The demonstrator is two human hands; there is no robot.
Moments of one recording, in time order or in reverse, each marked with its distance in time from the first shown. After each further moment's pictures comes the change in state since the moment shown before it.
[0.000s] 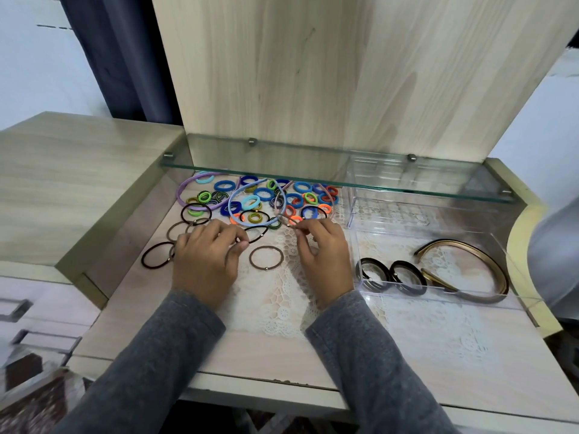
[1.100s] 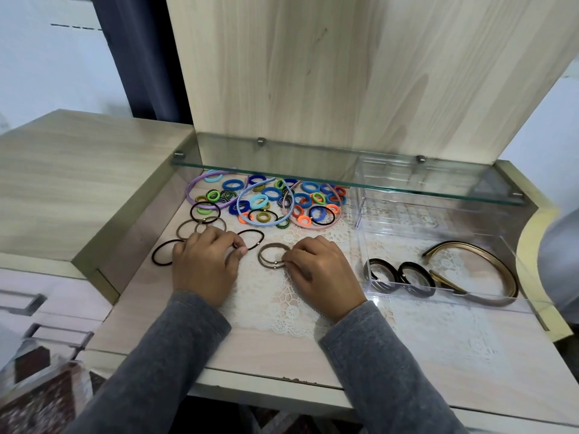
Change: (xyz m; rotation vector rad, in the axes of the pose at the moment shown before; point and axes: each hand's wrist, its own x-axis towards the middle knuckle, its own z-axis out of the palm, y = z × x) left_hand -0.009 -0.013 0.002 0.094 -0.074 -0.141; right_hand -0.015 -0.005 -0.010 -0.156 -0.317 -0.343
